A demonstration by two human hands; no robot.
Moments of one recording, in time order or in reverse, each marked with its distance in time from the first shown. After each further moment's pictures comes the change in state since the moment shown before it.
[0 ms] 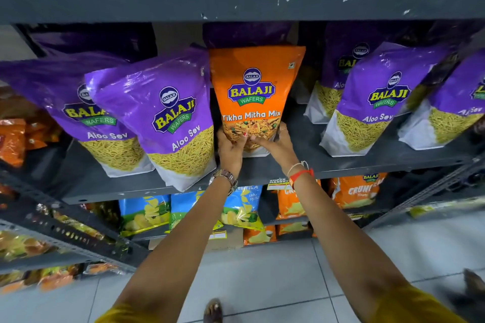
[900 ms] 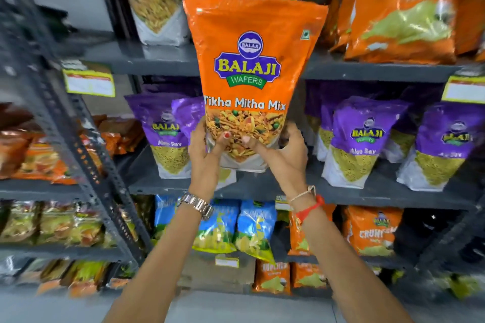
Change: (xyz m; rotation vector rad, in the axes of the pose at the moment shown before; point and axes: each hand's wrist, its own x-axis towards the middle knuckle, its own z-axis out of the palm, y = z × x) left_hand -0.189 0.145 -0.084 -0.022 0.182 0.520; right_hand -0.210 -0.149 -0.019 -0.012 0.125 -0.502
